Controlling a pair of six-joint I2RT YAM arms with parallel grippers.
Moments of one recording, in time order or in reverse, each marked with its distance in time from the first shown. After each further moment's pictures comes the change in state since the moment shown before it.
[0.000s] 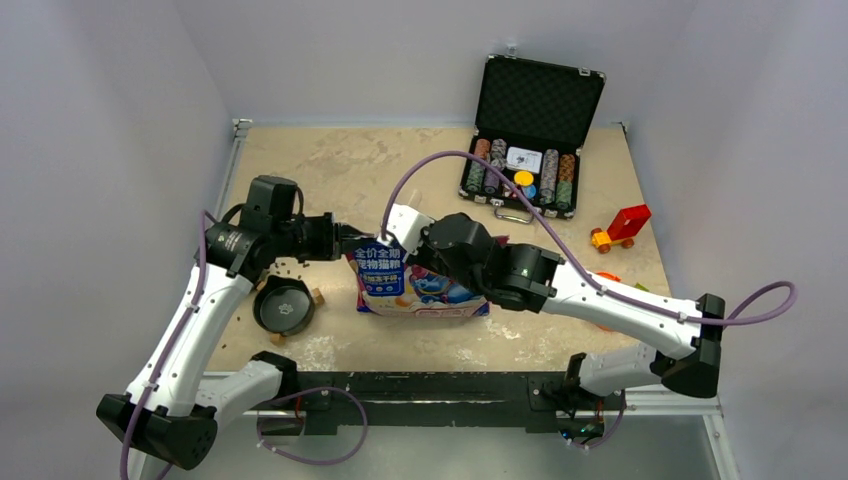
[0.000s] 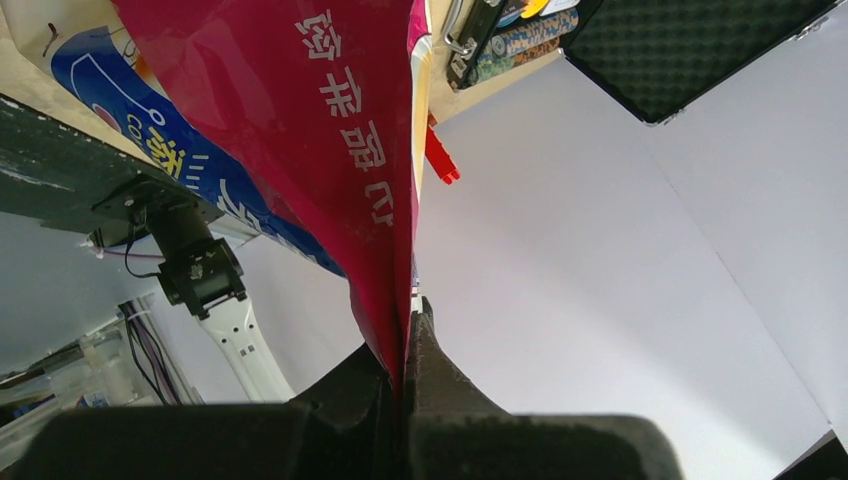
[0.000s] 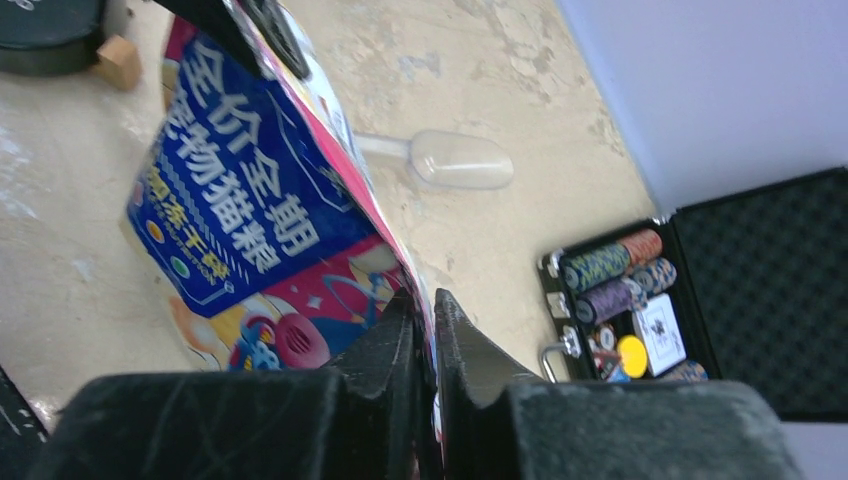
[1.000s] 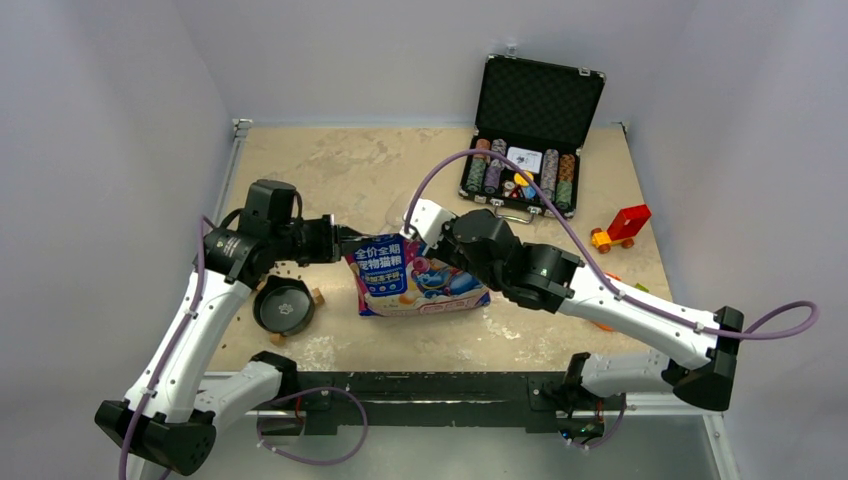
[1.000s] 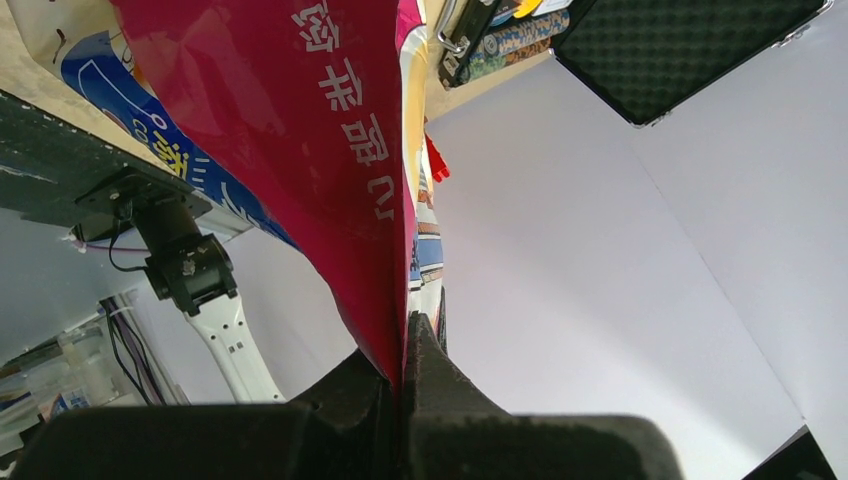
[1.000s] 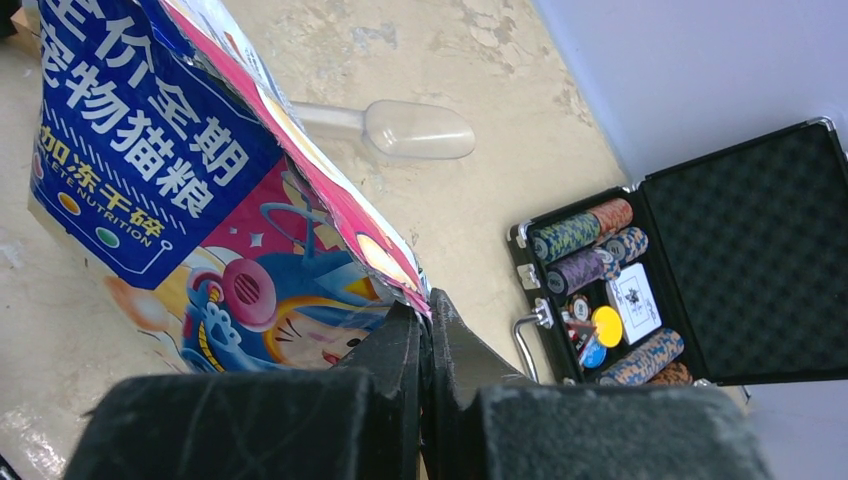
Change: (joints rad) left arm 0.000 -0.029 -0.027 0.014 -0.010 -0.037; right arm -0.087 -0.098 -0.091 0.009 -0.006 -0.035
